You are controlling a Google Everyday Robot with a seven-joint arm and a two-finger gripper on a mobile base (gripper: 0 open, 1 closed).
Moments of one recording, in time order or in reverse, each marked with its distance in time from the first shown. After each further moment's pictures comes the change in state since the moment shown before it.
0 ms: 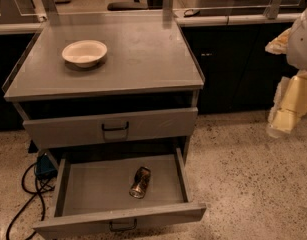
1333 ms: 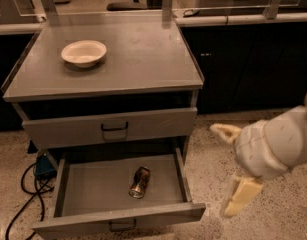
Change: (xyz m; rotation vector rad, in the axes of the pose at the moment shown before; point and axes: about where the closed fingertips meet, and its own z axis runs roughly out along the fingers) arm -0.018 0.111 0.155 -0.108 -0.322 -0.192
